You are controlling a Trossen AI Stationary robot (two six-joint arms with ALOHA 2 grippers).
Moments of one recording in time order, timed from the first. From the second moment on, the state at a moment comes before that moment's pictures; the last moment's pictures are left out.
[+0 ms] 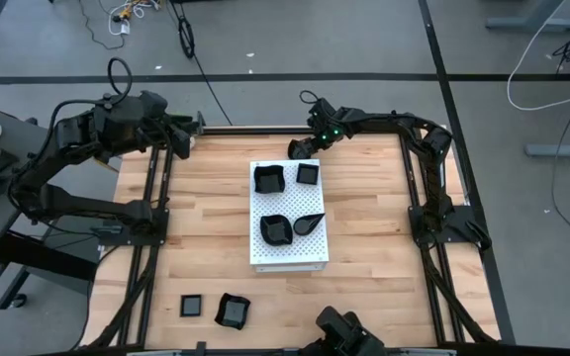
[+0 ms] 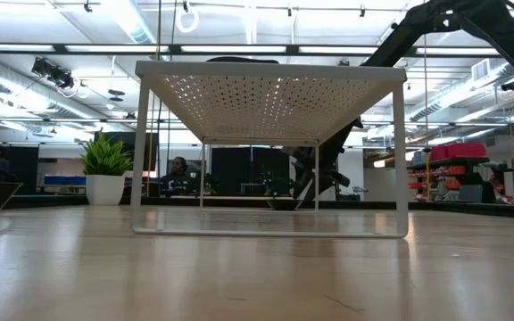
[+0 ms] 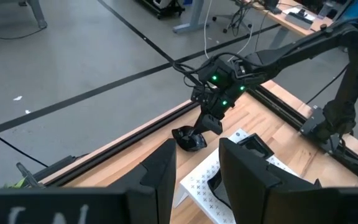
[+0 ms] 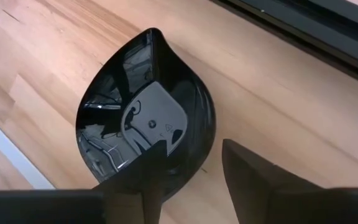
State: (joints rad) left arm 0.30 1.01 1.57 -1.02 -0.38 -0.43; right arm -0.72 2.05 1.36 -0.42 -0.24 0.33
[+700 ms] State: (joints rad) left arm 0.30 1.01 1.57 -1.02 -0.38 -0.43; right arm -0.71 2.05 1.36 -0.44 -0.28 0.21
